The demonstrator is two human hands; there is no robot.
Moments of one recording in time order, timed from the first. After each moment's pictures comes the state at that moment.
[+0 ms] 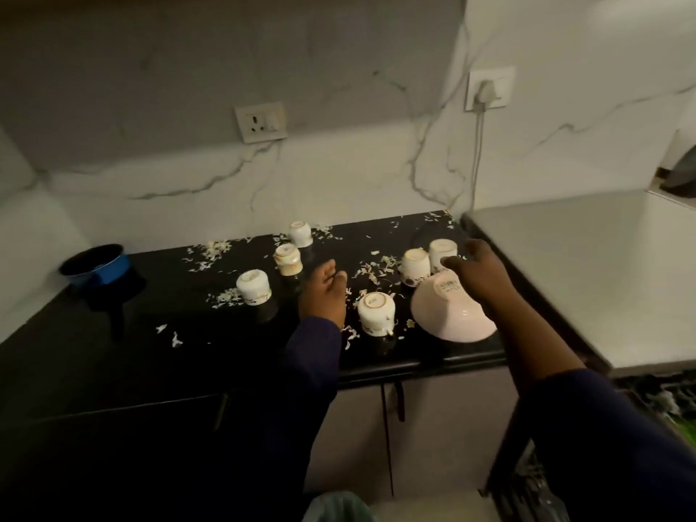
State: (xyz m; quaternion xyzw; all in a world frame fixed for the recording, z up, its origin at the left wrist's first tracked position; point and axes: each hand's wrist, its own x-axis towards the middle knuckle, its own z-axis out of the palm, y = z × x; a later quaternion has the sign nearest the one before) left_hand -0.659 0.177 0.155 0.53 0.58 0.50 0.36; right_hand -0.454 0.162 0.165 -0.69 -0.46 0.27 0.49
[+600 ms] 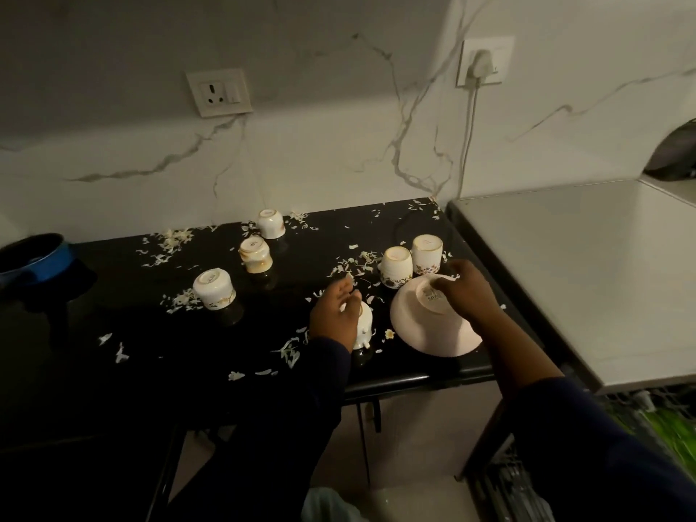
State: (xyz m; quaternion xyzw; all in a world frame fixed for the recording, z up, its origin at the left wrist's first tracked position) left_hand -0.605 0.210 0.113 0.55 0.57 0.46 0.39; right_hand -0.417 0.220 0.117 -0.76 -0.44 0.27 0.40
